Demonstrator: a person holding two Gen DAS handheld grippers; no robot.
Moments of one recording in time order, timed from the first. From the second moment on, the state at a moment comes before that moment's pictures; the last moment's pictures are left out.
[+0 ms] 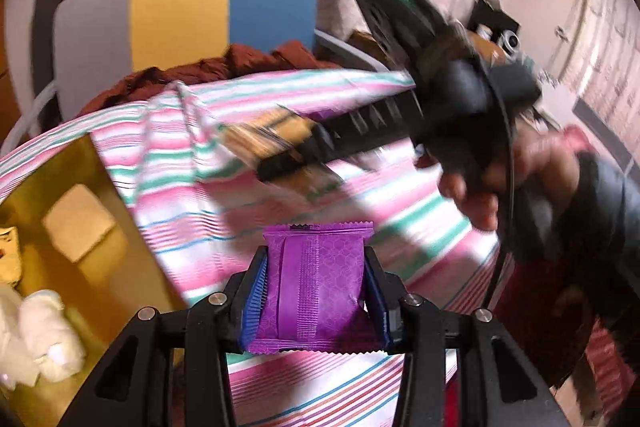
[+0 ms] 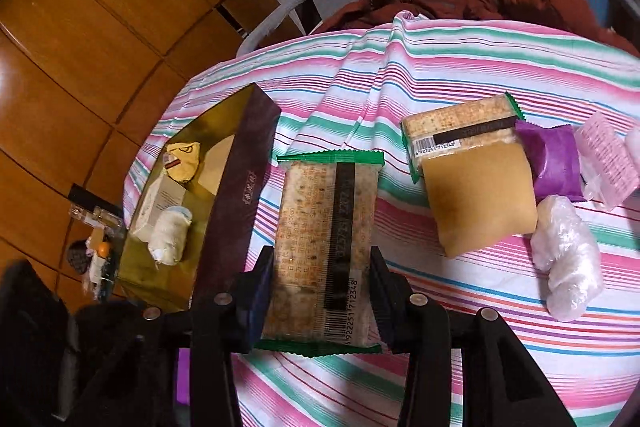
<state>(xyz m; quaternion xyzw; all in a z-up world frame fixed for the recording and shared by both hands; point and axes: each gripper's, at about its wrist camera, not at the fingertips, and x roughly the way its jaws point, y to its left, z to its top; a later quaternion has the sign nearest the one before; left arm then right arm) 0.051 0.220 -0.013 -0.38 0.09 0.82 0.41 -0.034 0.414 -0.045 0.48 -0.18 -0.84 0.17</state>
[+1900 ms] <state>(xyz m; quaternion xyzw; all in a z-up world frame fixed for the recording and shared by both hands) -0.039 0.037 0.007 -0.37 -0.01 0.92 0.12 -0.005 0.209 0.008 0.42 -0.03 -0.90 0.10</state>
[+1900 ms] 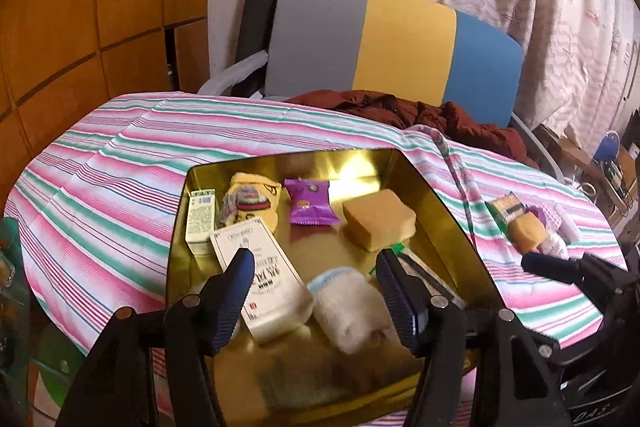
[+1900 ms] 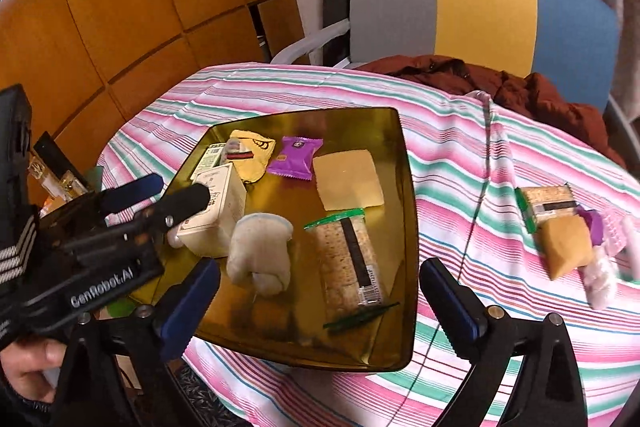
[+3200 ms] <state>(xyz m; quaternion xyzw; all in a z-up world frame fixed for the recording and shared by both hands) -0.011 0.114 0.013 -0.35 0.11 0.91 0.19 -0.005 0.372 0.028 0.38 -0.05 -0.92 -0.08</state>
